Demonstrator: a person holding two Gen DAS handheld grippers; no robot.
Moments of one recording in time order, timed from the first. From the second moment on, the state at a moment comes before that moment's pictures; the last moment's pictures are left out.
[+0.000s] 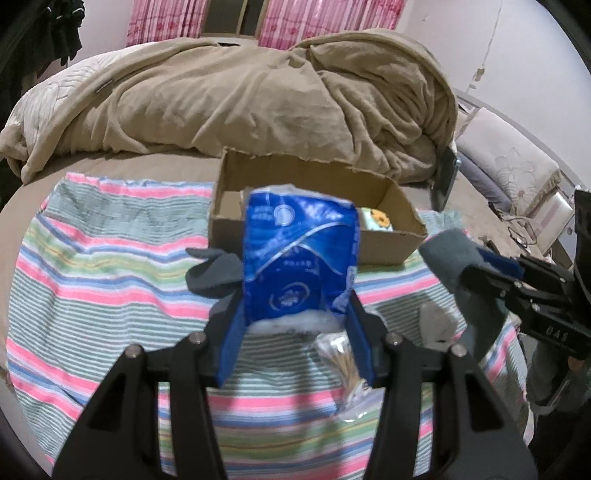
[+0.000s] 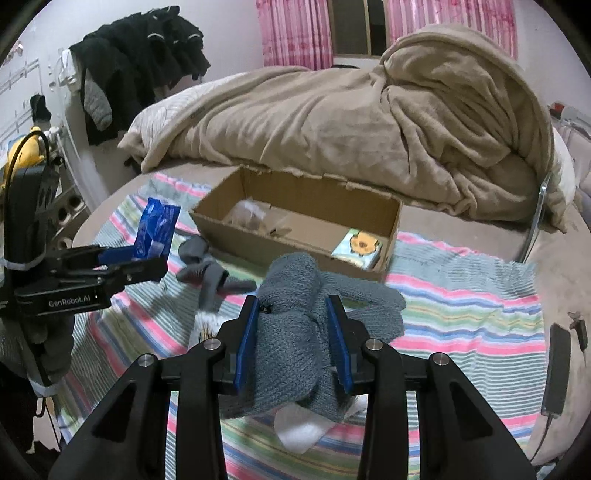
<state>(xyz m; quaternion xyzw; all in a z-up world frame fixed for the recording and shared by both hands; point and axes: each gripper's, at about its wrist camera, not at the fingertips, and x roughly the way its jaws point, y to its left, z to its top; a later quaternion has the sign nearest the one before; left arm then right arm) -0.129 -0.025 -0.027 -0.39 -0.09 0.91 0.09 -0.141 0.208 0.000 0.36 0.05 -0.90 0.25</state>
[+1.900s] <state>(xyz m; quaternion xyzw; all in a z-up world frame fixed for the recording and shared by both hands) -0.260 -0.002 -0.045 -0.44 -0.10 0.89 0.12 -0.275 0.184 0.003 0.36 0.01 -0.90 0.24</state>
